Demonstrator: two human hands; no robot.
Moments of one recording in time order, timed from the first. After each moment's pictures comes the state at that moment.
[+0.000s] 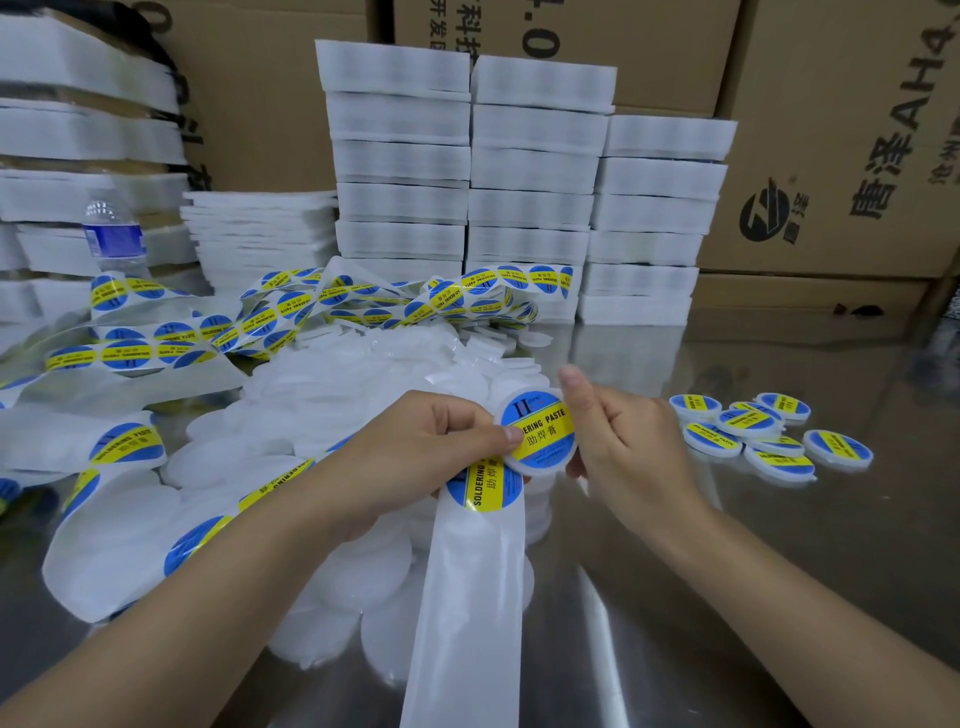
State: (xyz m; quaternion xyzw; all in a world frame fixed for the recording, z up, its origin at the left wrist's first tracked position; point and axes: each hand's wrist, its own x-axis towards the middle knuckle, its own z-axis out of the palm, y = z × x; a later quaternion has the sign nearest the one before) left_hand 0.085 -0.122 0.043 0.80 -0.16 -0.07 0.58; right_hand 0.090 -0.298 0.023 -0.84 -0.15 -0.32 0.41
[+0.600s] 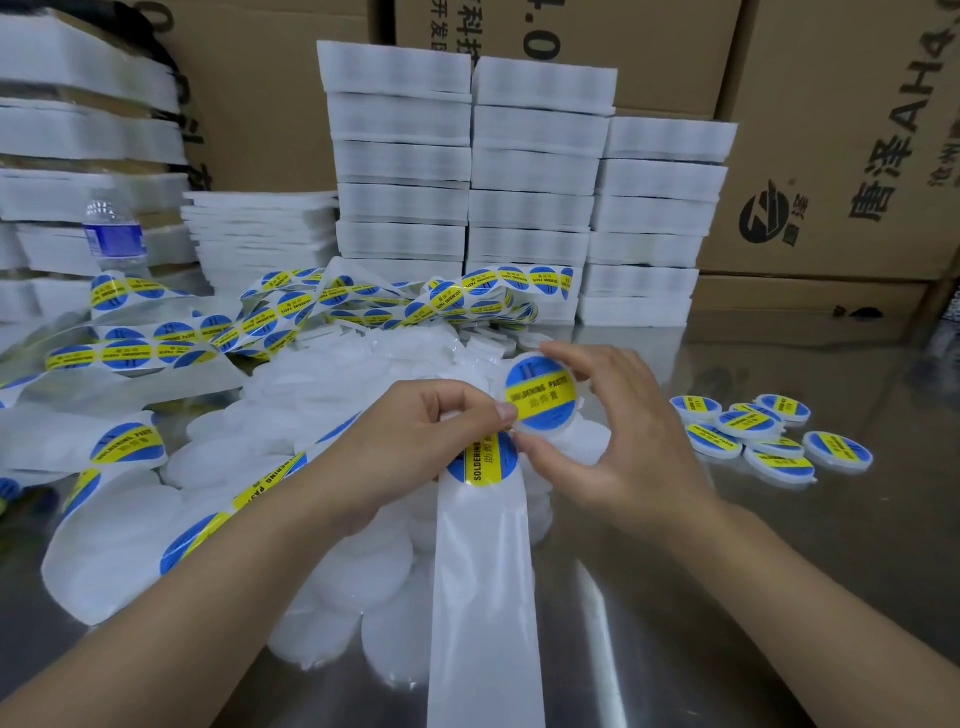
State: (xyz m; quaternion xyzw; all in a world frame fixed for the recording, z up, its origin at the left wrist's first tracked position) left_hand 0.088 -0.119 0.042 0.79 -0.18 -0.01 0.59; right_hand 0.095 -0.305 0.024 -0.82 -0.29 -0.42 0.27
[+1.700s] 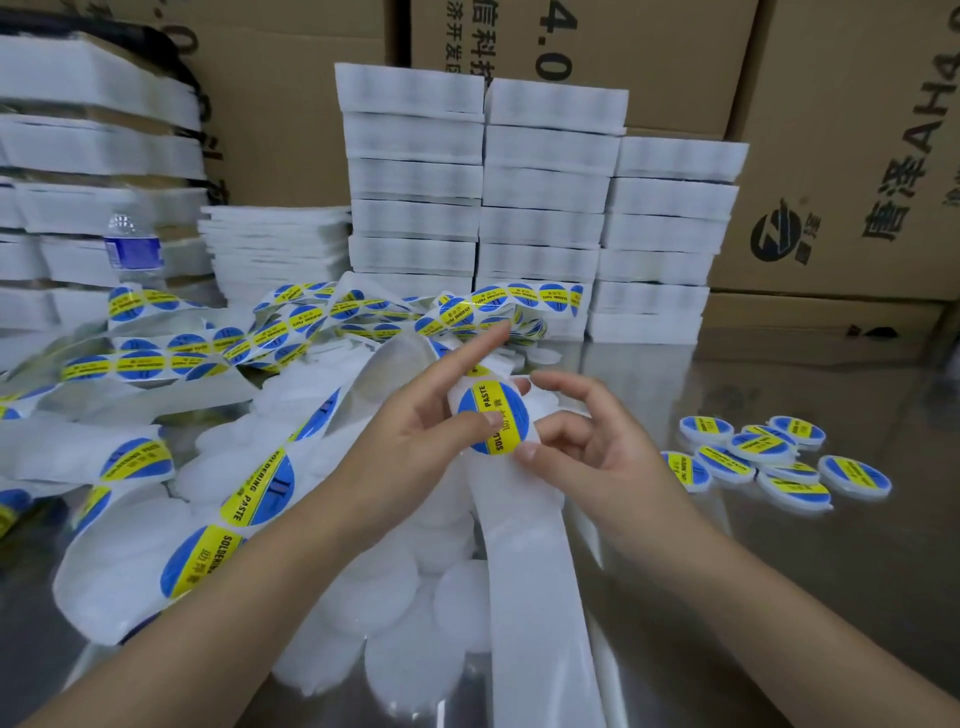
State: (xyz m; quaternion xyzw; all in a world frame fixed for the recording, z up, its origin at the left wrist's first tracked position) left_hand 0.089 -0.116 0.043 0.67 -0.31 0.09 0.67; right_hand 0.085 -0.283 0.028 -0.70 -0.25 -0.08 0.67
